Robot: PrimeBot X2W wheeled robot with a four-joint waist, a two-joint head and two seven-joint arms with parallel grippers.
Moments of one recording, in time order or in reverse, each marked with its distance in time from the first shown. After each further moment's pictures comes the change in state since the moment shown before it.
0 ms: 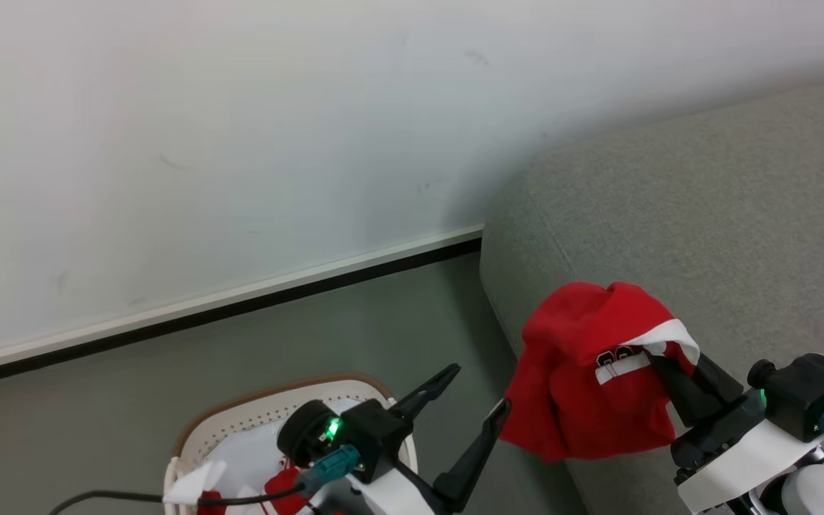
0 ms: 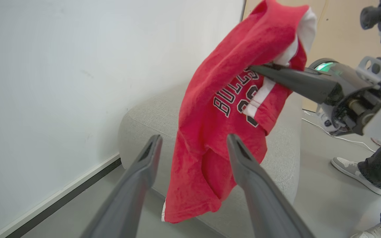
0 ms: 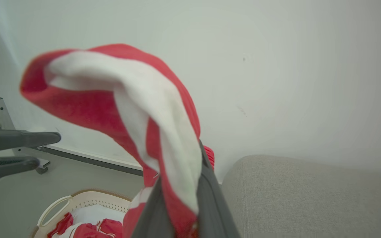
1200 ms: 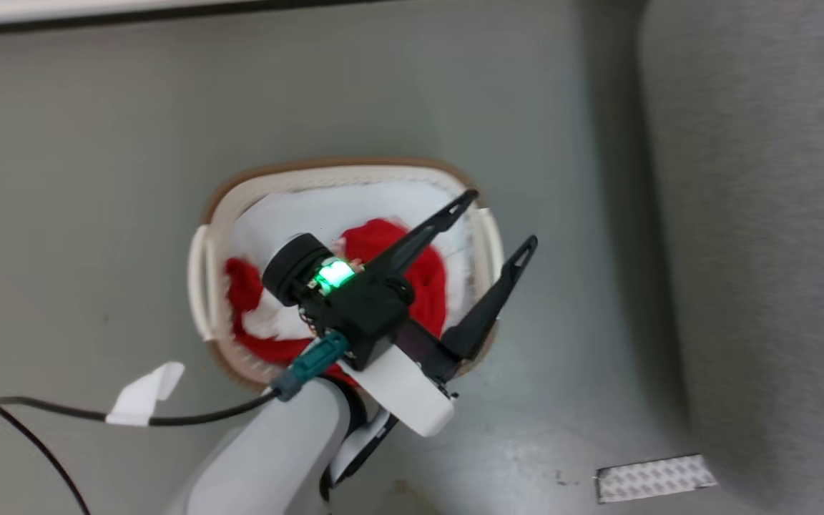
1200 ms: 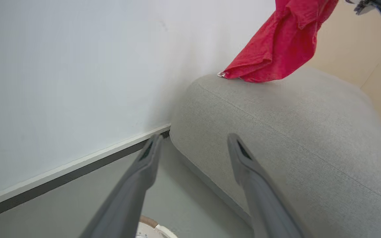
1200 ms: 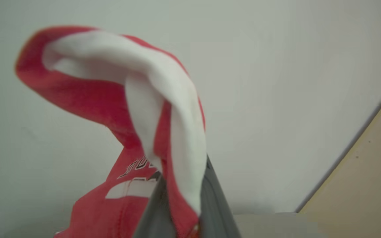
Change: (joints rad) left arm -0.323 0.010 0.017 -0.022 0.069 -0.018 -0.084; right arm -0.582 -0.183 -0.862 0.218 -0.381 0.000 0.134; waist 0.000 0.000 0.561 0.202
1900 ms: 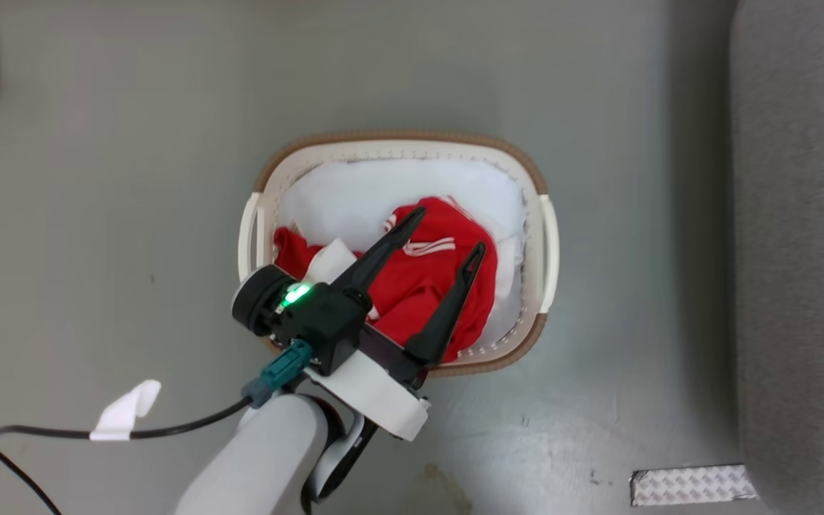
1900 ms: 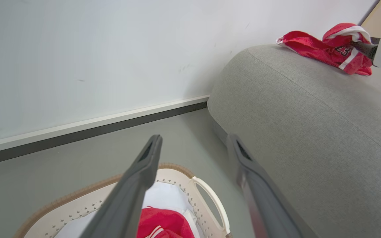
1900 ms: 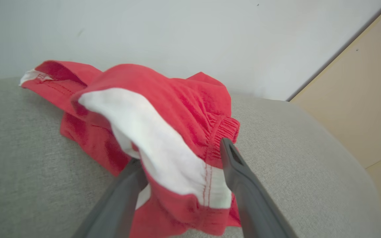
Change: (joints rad) left arm 0.062 0.016 0.039 0.046 -0.048 0.058 -0.045; right arm -0.003 0.288 -0.449 0.258 -0.541 0.000 0.019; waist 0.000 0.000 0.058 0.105
